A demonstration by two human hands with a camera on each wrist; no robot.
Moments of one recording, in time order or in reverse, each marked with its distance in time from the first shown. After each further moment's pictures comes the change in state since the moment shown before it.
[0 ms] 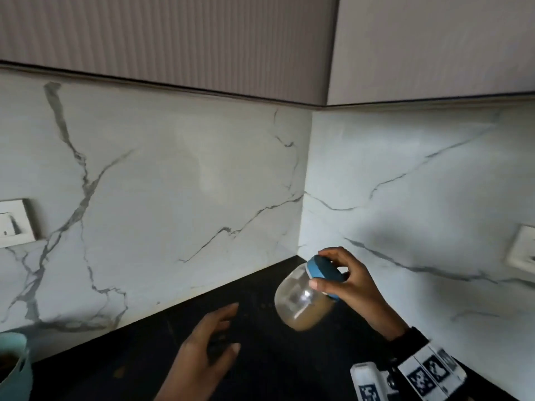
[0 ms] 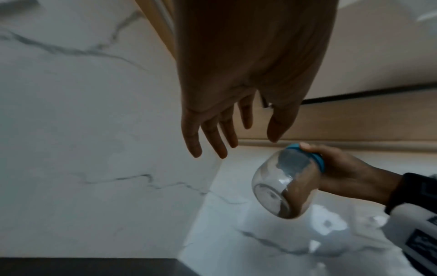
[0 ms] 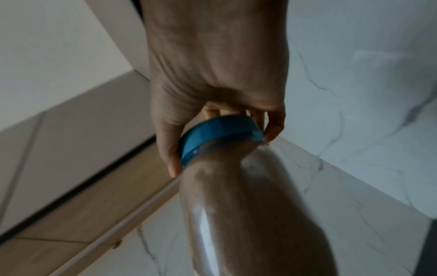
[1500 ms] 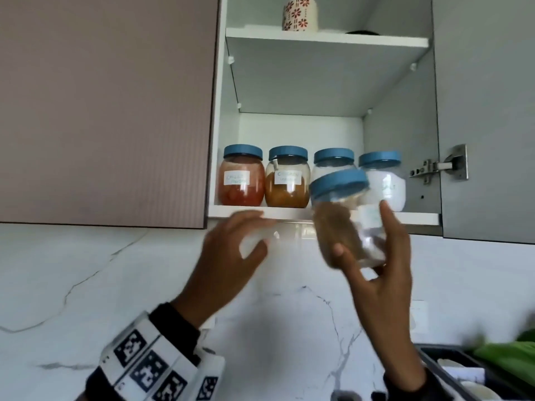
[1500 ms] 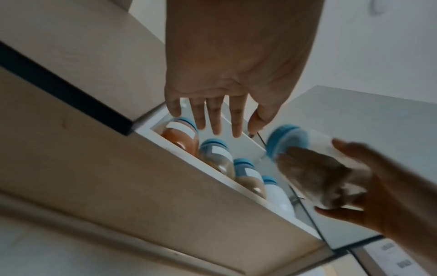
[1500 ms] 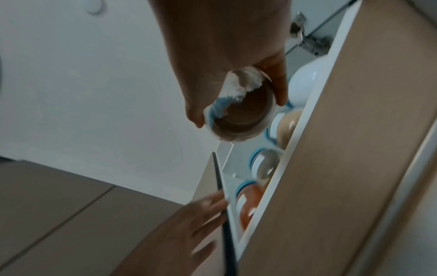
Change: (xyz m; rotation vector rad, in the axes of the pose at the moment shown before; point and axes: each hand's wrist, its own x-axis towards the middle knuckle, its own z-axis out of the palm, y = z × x) left_hand 0.033 0.459 0.198 -0.497 -0.165 1.037; right_hand -0.292 -0.282 -0.292 -0.808 1.205 -0.607
